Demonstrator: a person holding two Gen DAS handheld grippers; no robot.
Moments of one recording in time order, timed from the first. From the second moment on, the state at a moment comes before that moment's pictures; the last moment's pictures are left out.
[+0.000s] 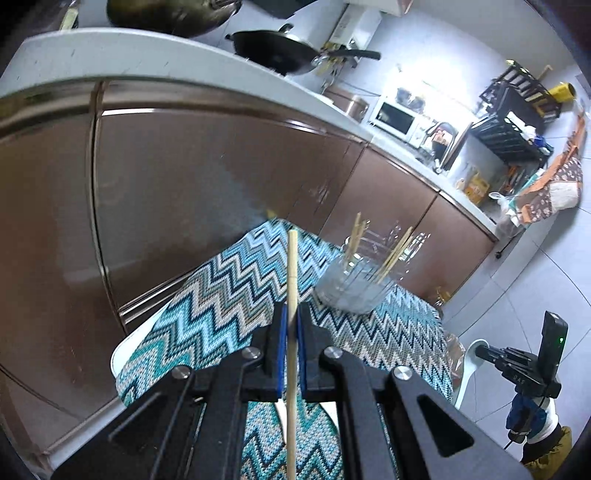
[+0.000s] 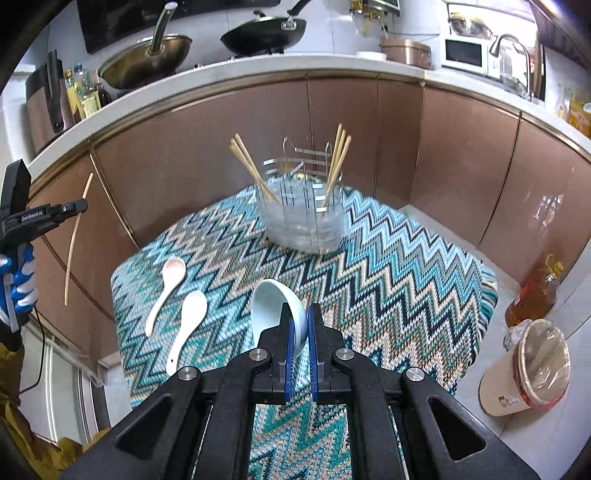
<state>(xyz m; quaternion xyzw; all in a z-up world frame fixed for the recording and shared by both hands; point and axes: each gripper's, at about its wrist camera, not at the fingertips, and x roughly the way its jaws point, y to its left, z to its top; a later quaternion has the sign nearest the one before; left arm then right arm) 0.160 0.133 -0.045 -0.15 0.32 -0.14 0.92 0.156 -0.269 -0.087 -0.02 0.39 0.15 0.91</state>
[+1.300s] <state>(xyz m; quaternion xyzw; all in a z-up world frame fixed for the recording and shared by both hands) 0.351 -0.071 0.000 -0.15 0.08 -0.09 0.98 0.339 -0.222 -0.038 -0.09 0.15 0.03 0.98</state>
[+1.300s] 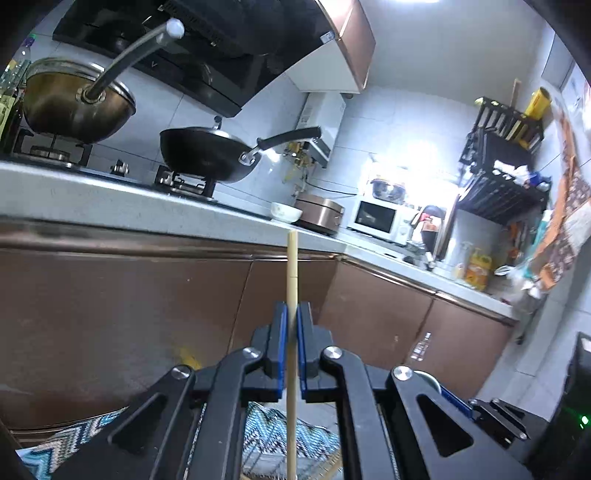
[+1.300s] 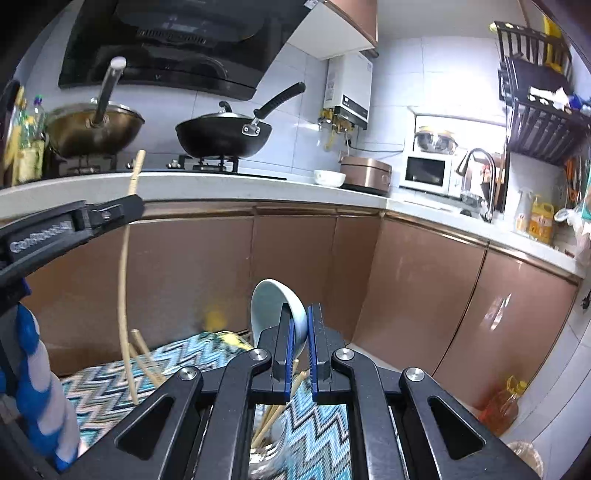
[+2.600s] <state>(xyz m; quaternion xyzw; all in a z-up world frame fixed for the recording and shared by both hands) 0.246 -0.003 -0.028 -0.02 0.16 -0.04 0.99 0.248 -0.216 -0.063 -0.09 0.18 0.06 0.98</state>
